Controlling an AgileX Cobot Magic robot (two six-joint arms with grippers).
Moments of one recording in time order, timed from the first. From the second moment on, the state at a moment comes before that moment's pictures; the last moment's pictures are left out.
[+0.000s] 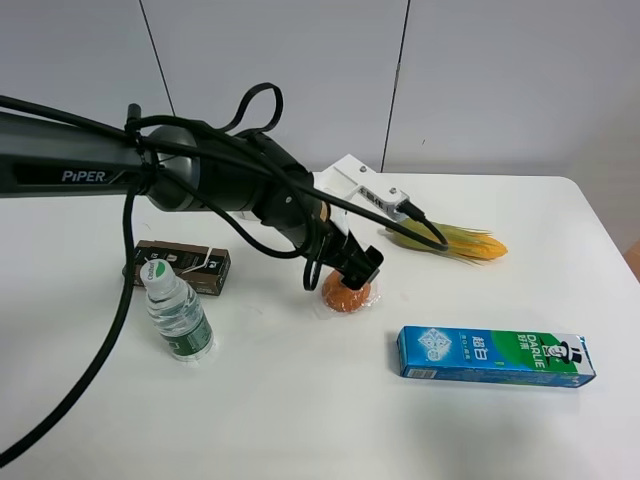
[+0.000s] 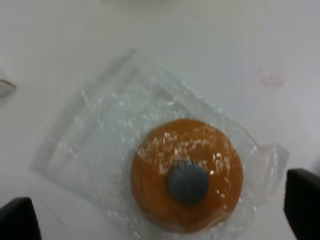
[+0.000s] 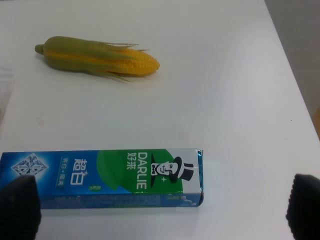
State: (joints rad) left arm -0.82 2.01 -1.34 0.08 0.39 -0.09; right arm -0.01 0.00 -0.48 -0.04 1.07 0.04
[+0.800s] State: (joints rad) left arm -0.82 2.08 -1.34 0.08 0.32 -0.20; right arm -0.01 0.00 -0.48 -0.04 1.07 0.04
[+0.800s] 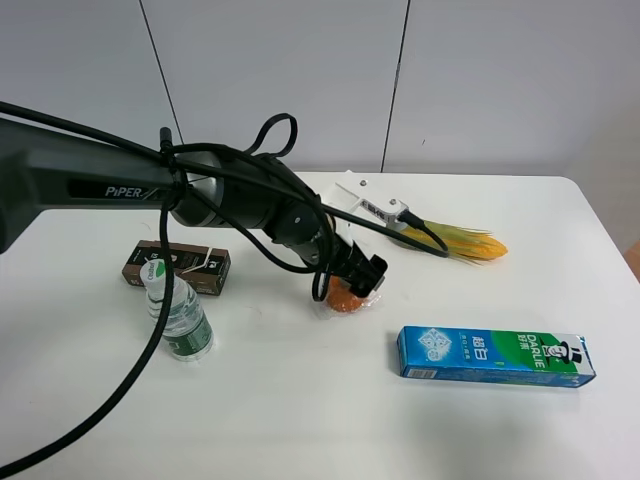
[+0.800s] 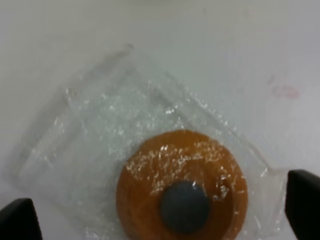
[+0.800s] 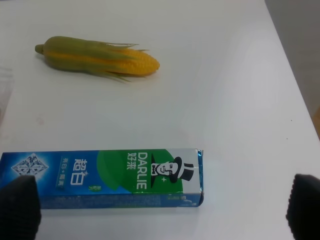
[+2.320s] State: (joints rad) left arm -0.84 2.18 -1.34 -0.01 0.32 -0.27; right arm -0.01 0.00 -0.48 -0.04 1.07 0.04
